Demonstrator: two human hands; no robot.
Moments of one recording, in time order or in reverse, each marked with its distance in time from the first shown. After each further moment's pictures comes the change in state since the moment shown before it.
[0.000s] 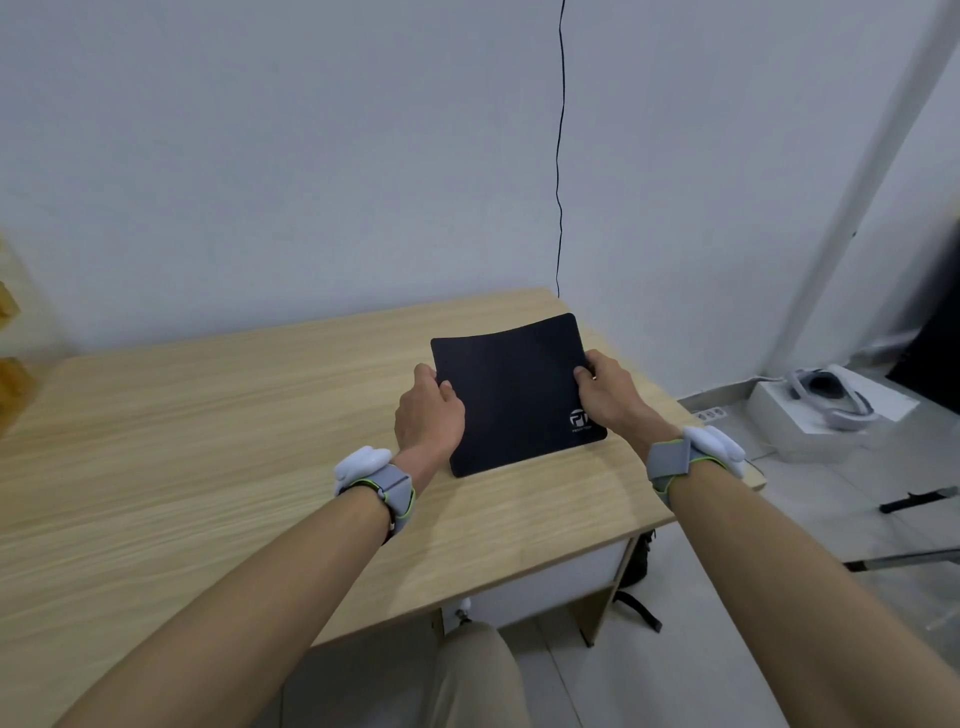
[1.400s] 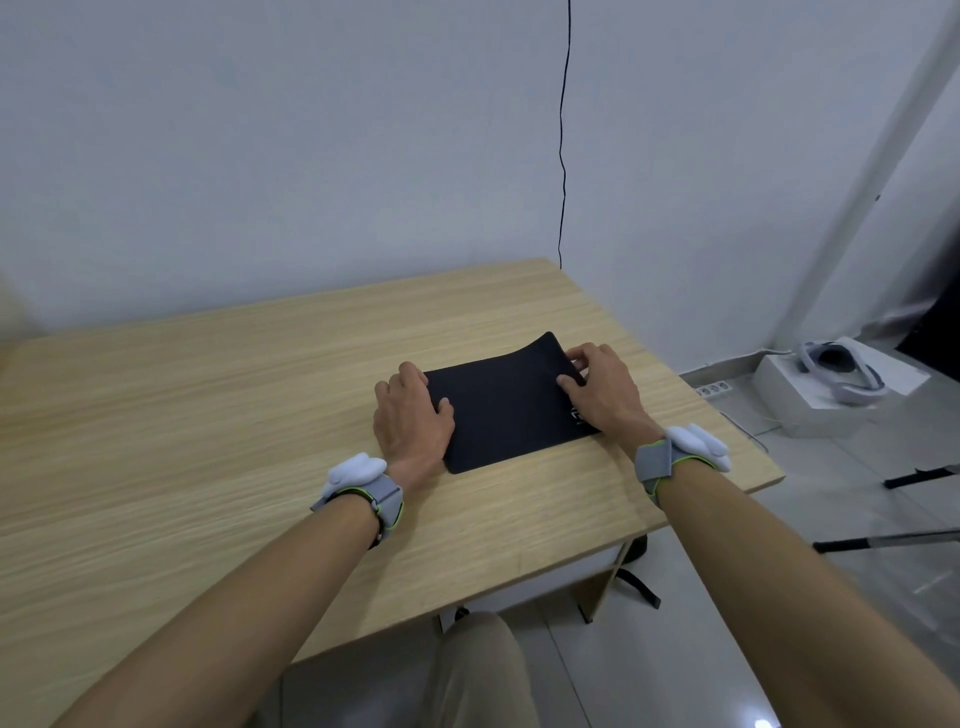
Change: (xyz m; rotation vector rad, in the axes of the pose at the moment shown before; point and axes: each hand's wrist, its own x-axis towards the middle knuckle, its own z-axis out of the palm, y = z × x) left_hand 0.010 -0.035 0.026 0.198 0.103 0.127; right_hand 0.017 0.036 0.030 -0.169 0.055 -0.042
